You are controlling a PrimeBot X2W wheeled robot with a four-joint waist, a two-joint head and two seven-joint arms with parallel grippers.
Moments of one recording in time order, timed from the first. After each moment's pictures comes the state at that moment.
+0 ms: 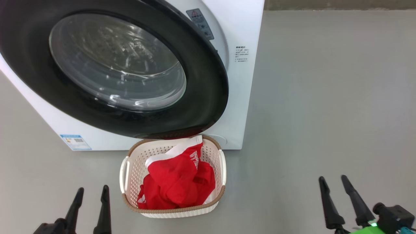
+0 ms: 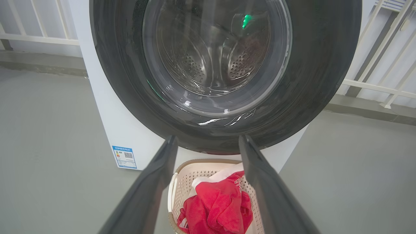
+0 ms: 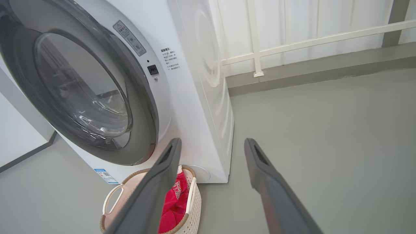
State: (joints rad) left arm 0.00 0.06 0.09 0.26 -0.26 -0.13 -0.26; right arm 0.13 -0.06 0.00 0.14 0.43 0.12 -0.26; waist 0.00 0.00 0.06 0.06
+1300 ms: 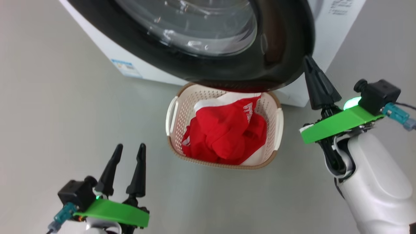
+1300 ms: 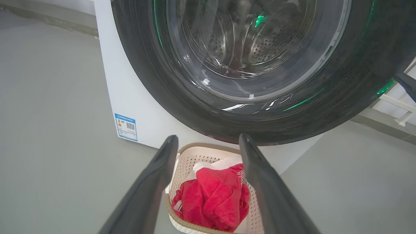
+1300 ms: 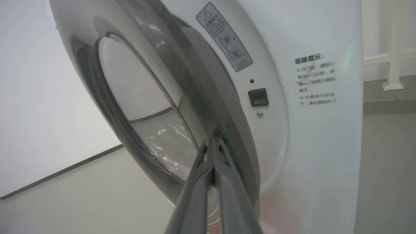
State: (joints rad) left arm -0.20 0.04 -0.11 0.28 -0.43 -0.13 -0.26; right arm -0.54 -0.12 0.21 0.39 0.55 0.12 -0.26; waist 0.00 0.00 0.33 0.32
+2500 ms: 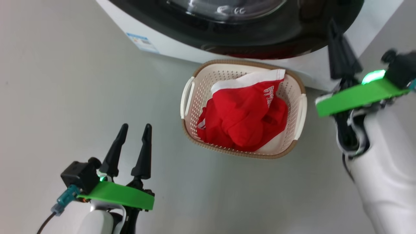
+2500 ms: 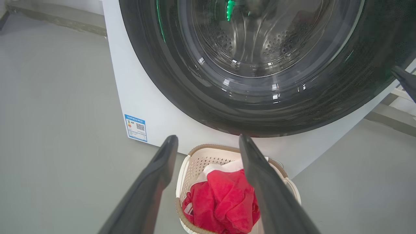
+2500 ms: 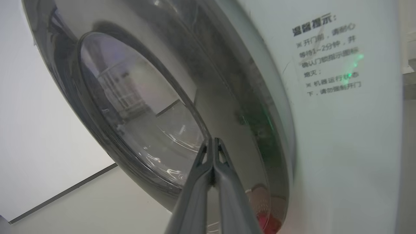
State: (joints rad) left arm -0.31 0.02 -0.14 0.30 -0.45 -0.13 -0.26; right arm -0.66 -0.12 0.12 0.41 0.57 0.13 -0.26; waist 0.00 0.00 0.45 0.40
